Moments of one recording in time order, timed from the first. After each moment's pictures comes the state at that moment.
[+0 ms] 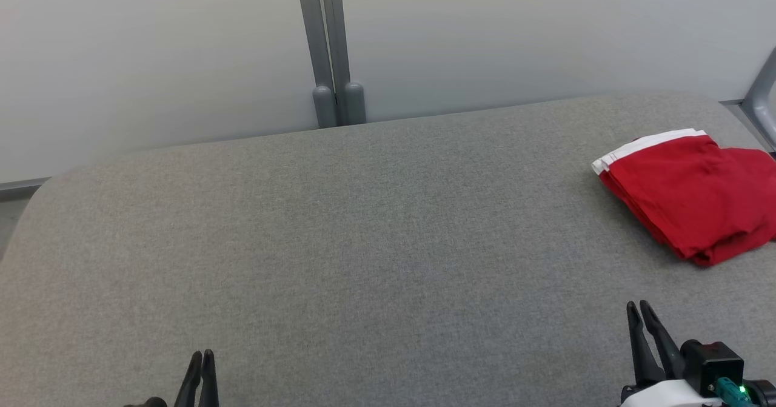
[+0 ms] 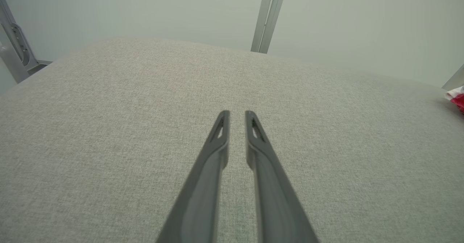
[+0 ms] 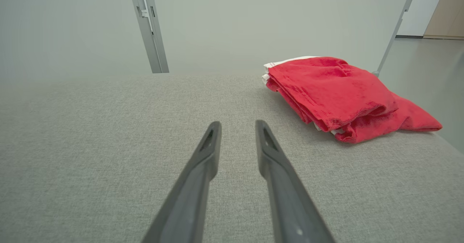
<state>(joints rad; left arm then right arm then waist) 0.16 0.05 -0.02 0.26 -0.29 -0.09 -0.26 0.12 -0.04 -0.09 0.20 0.03 0.13 -0.26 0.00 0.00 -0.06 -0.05</state>
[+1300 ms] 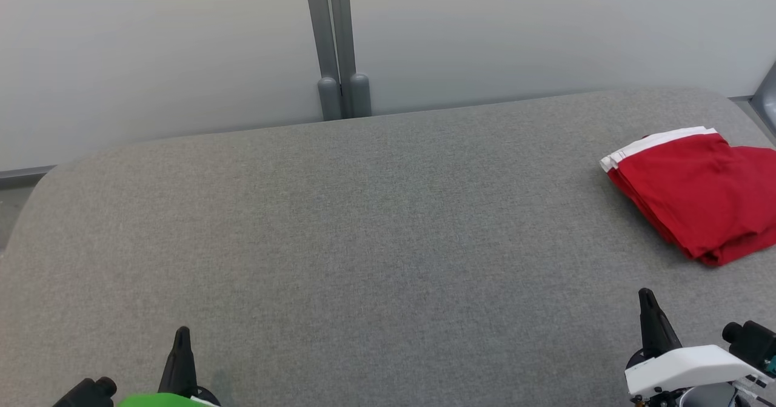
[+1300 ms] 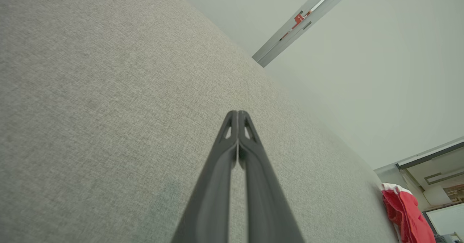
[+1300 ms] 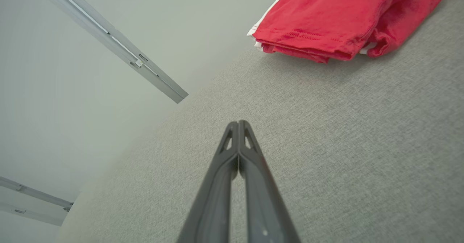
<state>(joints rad) 0.08 0.04 0.03 0.28 -0.83 -0.10 -0.10 0.05 -0.04 -0.10 0.24 0.67 0.13 -0.11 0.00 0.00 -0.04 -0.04</state>
